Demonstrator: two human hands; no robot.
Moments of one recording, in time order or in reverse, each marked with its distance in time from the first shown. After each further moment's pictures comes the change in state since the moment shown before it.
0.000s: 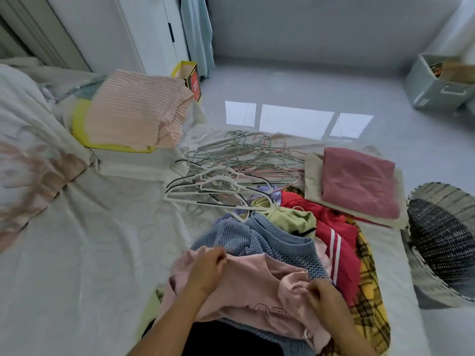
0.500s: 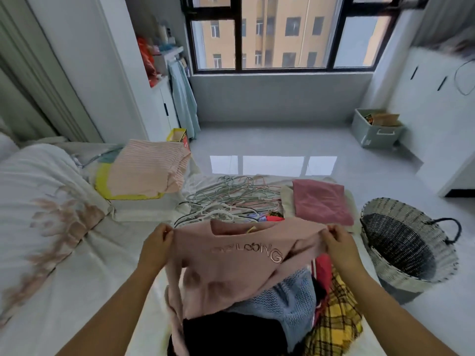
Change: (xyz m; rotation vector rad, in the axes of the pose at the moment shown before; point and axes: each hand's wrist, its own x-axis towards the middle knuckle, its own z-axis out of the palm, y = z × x) left_hand -0.101 0.023 -0.183 -0.125 0.418 0.040; right_hand -0.115 -0.103 -0.125 0.569 0.507 -0.083
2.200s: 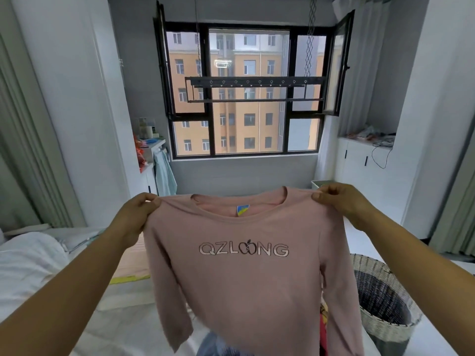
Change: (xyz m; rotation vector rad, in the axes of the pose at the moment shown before) left_hand 0.026 0.144 -0.230 -0.683 -0.138 0.150; right_hand -0.069 -0.260 -0.104 0.054 0.006 -0.234
